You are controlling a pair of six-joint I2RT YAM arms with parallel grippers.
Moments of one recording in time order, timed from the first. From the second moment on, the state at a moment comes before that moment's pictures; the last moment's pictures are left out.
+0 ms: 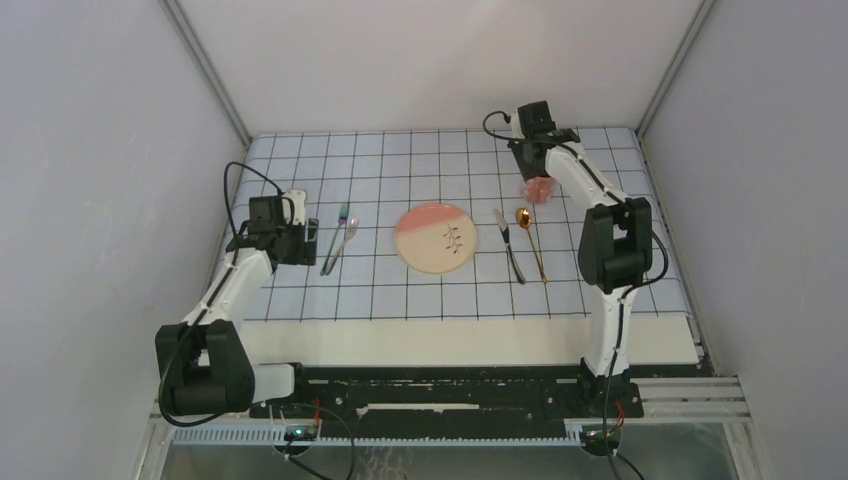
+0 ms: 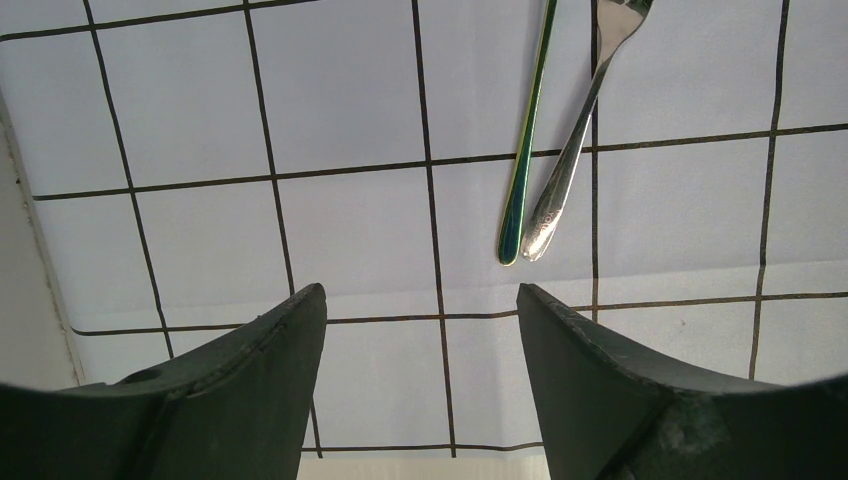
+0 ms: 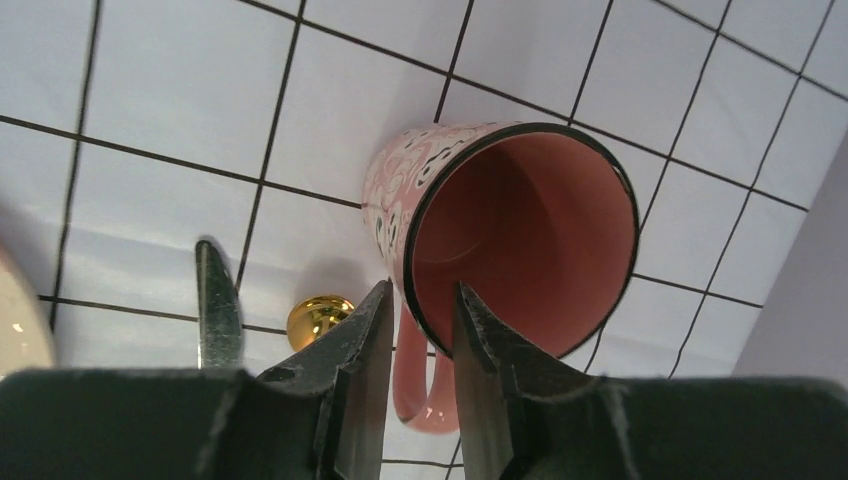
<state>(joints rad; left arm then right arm) 0.05 1.28 0.83 -0.45 0.00 0.16 0.22 2.05 1.82 -0.67 0.18 -0.22</state>
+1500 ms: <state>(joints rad) 0.05 1.28 0.83 -0.45 -0.02 0.17 0.12 2.23 2.02 -0.71 0.25 -0.23</state>
